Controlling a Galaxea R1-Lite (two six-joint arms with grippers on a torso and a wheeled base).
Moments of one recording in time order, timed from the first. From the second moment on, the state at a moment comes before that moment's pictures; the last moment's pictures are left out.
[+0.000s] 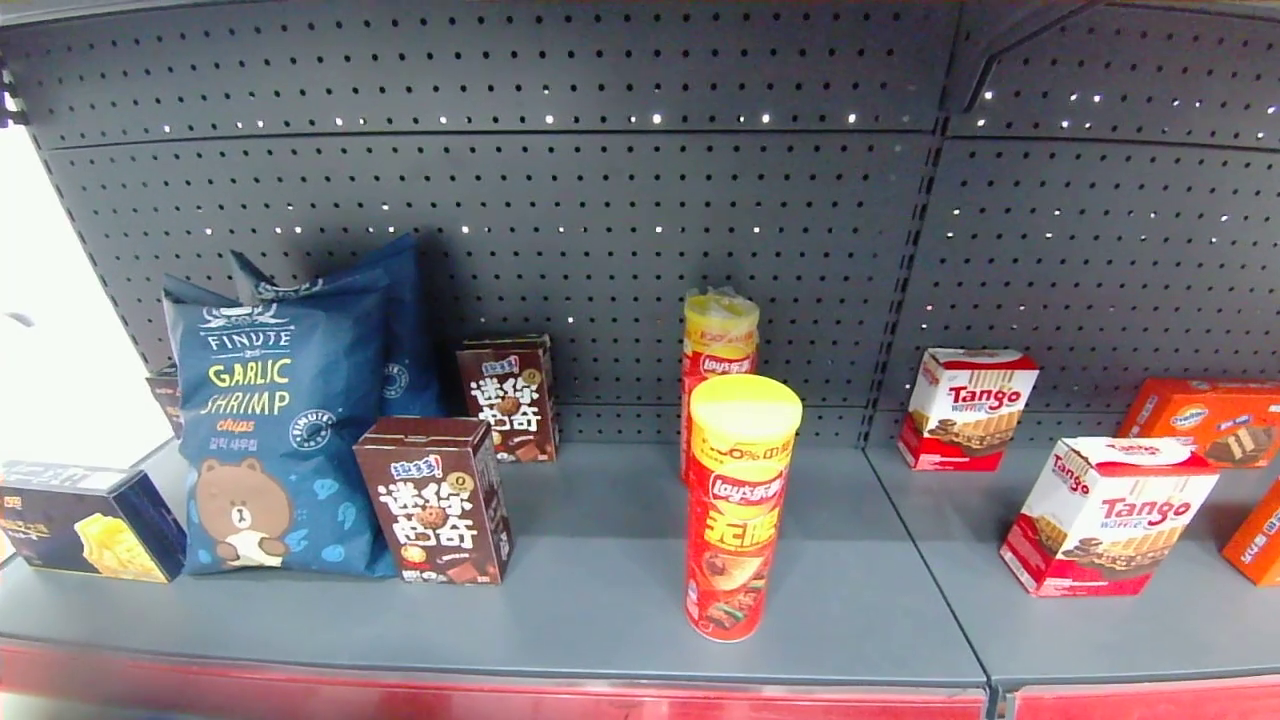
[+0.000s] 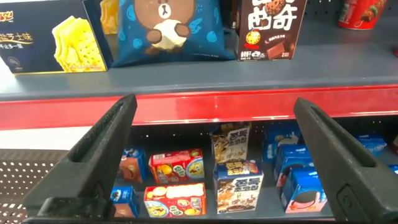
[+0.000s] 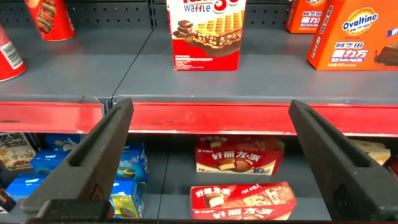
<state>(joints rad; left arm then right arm) 0.00 0.01 0.00 0.00 -0.06 0.02 0.00 0.00 0.00 0.00 0.00 0.00</state>
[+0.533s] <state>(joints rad) 0.00 0.01 0.00 0.00 -0.06 0.02 0.00 0.00 0.00 0.00 0.00 0.00</state>
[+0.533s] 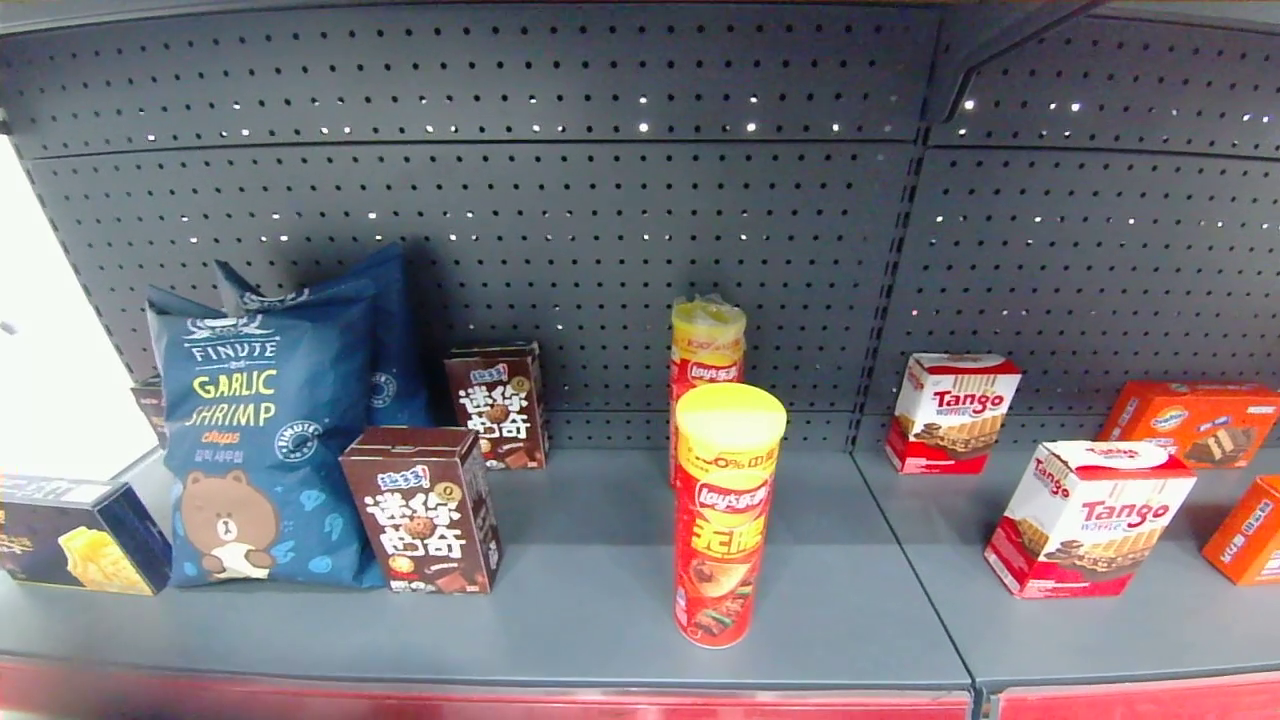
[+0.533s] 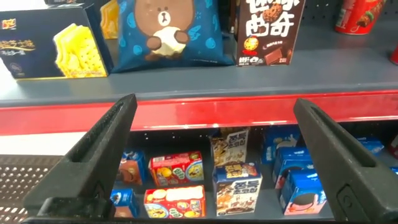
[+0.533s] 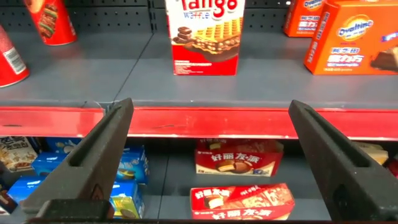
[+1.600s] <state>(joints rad) 0.00 0.01 0.00 0.00 -0.04 0.01 0.00 0.00 0.00 0.00 0.00 0.00</state>
